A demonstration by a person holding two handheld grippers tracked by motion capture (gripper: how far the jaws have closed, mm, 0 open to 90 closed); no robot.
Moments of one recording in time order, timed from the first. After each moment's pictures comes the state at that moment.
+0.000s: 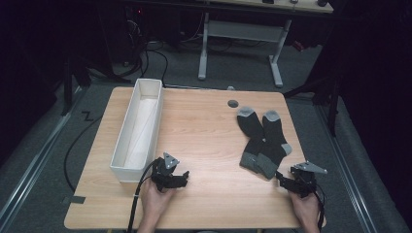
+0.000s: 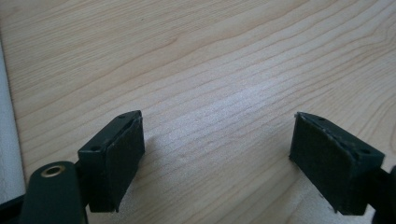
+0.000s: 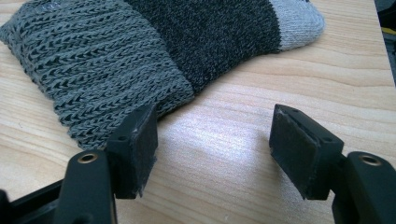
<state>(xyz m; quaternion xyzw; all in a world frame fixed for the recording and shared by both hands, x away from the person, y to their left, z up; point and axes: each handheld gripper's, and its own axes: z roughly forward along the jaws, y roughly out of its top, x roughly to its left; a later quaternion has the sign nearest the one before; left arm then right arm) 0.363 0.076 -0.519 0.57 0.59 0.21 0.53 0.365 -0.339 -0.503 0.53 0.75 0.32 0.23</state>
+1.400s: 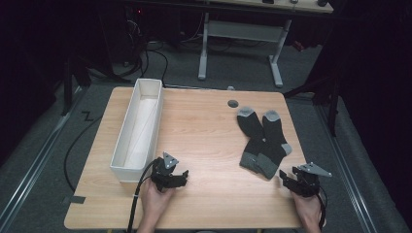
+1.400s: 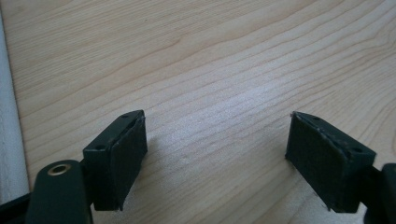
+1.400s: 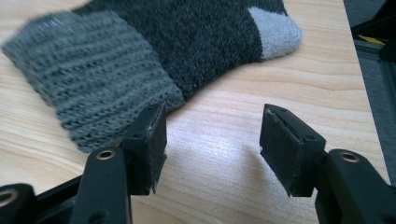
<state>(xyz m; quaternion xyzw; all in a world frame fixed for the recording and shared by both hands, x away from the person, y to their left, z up) 0.363 0.077 -0.518 0.56 0.59 0.21 0.53 0.357 -0.344 -0.497 0.53 0.73 0.34 0.25</state>
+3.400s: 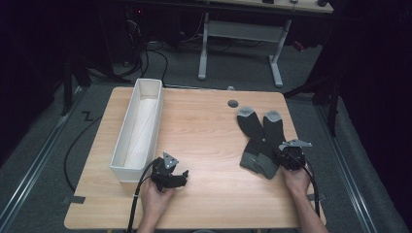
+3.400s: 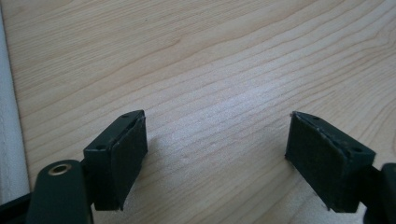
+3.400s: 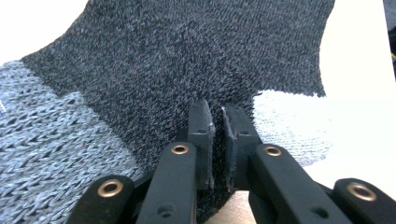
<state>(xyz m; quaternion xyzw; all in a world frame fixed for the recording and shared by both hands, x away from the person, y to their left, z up) 0.363 0.077 -0.518 0.56 0.59 0.21 0.53 0.440 -0.317 -0.490 0.50 0.77 0.30 0.25</state>
